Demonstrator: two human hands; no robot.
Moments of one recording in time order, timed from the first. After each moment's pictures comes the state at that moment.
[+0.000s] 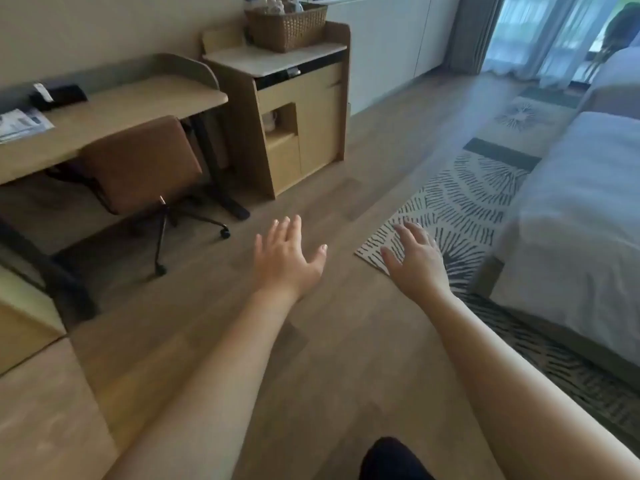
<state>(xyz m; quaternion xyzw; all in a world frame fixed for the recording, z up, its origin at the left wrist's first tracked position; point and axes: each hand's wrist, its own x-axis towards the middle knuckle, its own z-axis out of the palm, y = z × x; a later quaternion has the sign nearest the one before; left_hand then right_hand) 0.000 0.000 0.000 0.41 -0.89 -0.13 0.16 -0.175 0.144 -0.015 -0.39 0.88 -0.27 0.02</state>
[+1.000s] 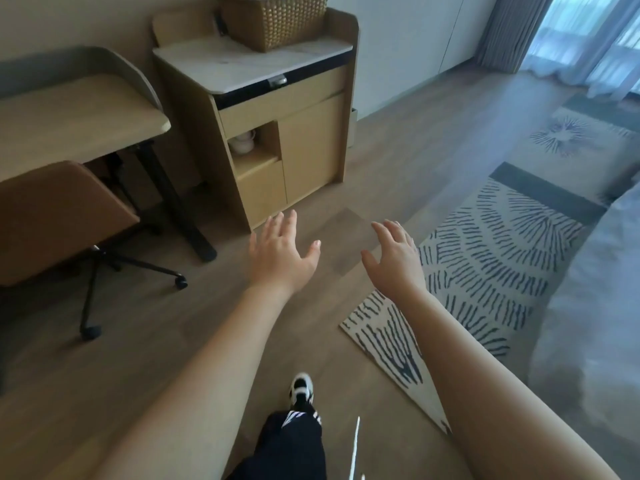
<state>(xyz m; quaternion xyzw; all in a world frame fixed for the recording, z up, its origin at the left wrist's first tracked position) -0.440 -0.357 -0.026 0.45 -0.87 -0.14 0.15 -0.598 -0.233 -0.024 -0.42 0.87 -0.24 0.08</state>
